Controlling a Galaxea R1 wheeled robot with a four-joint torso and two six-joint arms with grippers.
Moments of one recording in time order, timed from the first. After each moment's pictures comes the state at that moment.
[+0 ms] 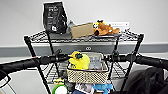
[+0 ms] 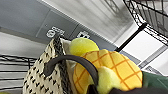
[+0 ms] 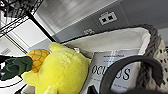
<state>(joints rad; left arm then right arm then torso) 0.13 2.29 -1.50 -0.18 0.16 -0.40 -0.13 2.48 -1.64 0.42 -0.28 0.02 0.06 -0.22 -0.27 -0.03</state>
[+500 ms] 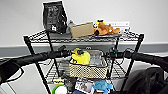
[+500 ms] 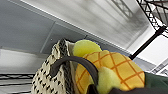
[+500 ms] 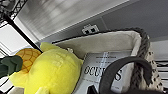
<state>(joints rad) 0.08 2.46 -1.76 -0.16 0.21 -0.40 -0.10 2.60 -1.88 0.40 -0.31 0.02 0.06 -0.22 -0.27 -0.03</state>
